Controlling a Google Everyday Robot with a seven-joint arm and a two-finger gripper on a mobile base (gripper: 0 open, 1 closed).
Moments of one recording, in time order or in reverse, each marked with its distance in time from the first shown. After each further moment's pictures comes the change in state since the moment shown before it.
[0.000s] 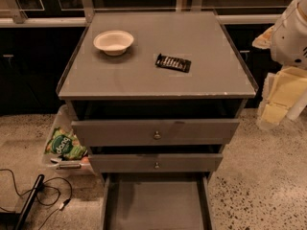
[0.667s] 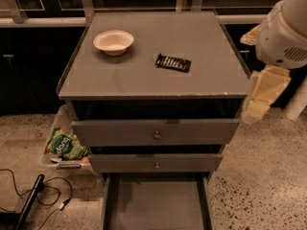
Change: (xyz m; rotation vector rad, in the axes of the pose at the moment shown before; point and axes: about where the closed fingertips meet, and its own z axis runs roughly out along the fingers) arm -0.016 -0.015 0.016 0.039 -0.038 -0.032
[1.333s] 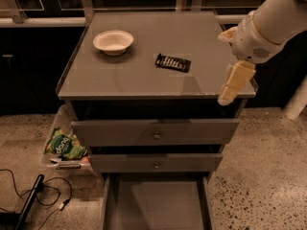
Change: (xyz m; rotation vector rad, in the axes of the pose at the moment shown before) arm -0.019 -0.071 0.070 0.024 -0.167 -0.052
